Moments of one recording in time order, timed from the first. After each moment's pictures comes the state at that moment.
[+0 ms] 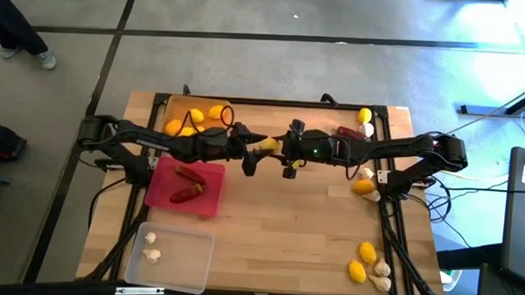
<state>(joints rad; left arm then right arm) 0.12 1.49 0.76 0.58 -0.21 -0.34 -0.07 1.48 0.98 0.07 0.21 -0.29</state>
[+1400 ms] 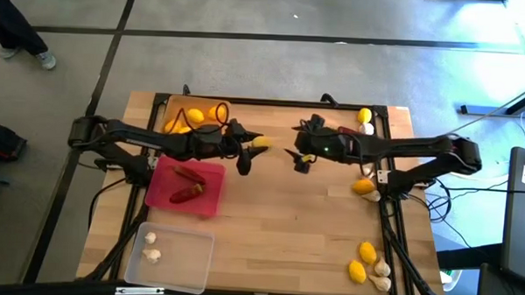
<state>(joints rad) 0.12 1.40 0.76 0.48 -0.21 -0.26 -0.07 1.34 0.98 -0.20 0.37 -0.21</state>
